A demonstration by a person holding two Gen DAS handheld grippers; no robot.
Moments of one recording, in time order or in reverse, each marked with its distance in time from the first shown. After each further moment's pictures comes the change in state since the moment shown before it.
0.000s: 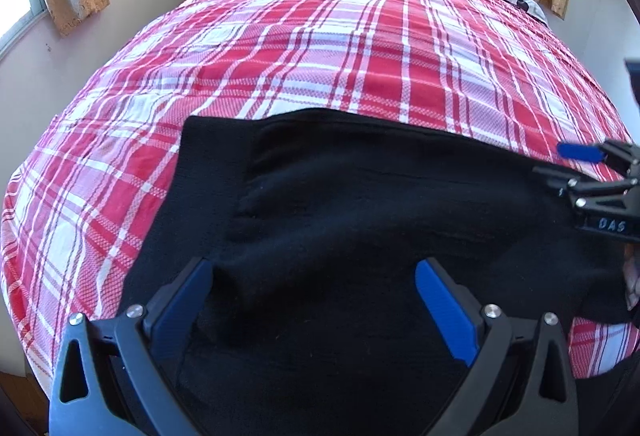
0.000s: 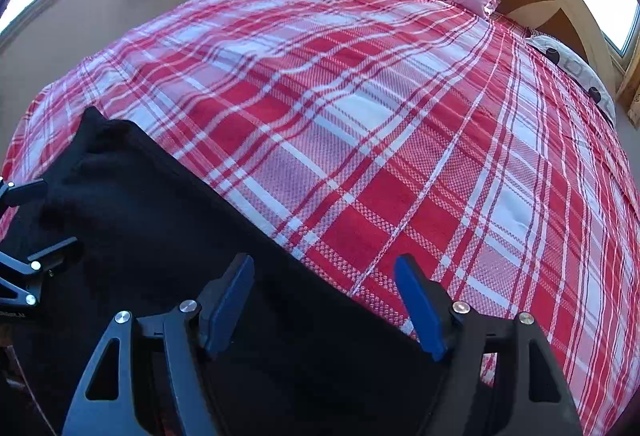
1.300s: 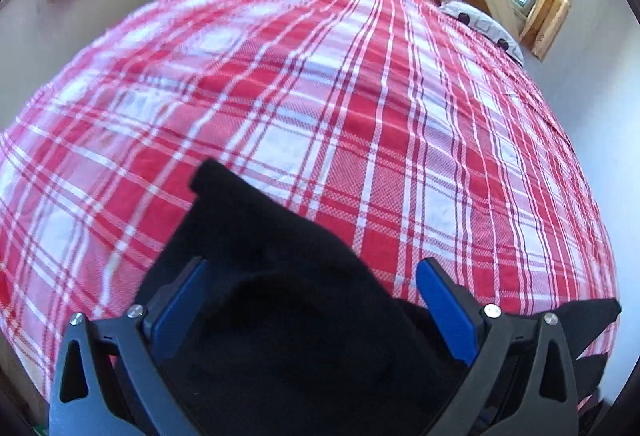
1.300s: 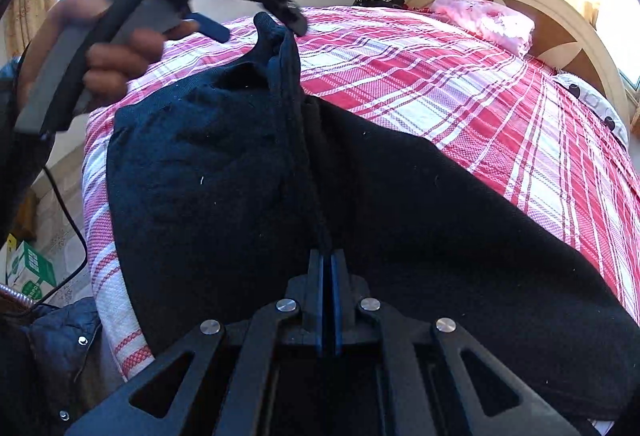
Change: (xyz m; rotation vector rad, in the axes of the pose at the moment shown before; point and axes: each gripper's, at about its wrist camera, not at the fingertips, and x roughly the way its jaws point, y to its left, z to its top) left arm -0.032 0.023 0.020 -0.132 0.036 -0.217; right arm -0.094 0.137 -0.166 -0.119 -0.188 0.085
